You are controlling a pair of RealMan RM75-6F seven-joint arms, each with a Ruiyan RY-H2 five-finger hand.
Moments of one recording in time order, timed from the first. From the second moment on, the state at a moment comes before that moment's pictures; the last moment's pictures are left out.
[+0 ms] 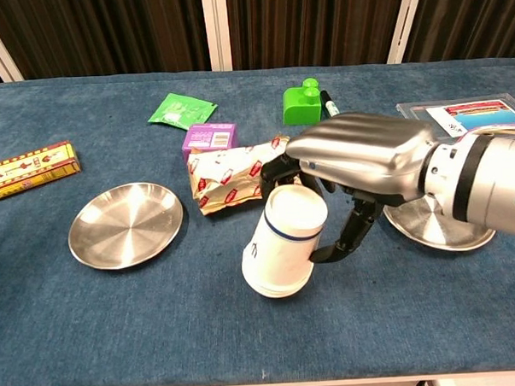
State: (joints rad) left arm -0.20 -1.25 -0.01 -1.69 1.57 1.51 0.24; right arm 0.67 -1.51 0.10 -1.80 -1.35 0.86 -0.55
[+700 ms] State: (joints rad) left arm -0.20 -1.23 -0.03 -1.68 1.56 1.49 0.18; right arm 0.73 -1.33 0.18 -1.88 -1.16 0.90 -0.53
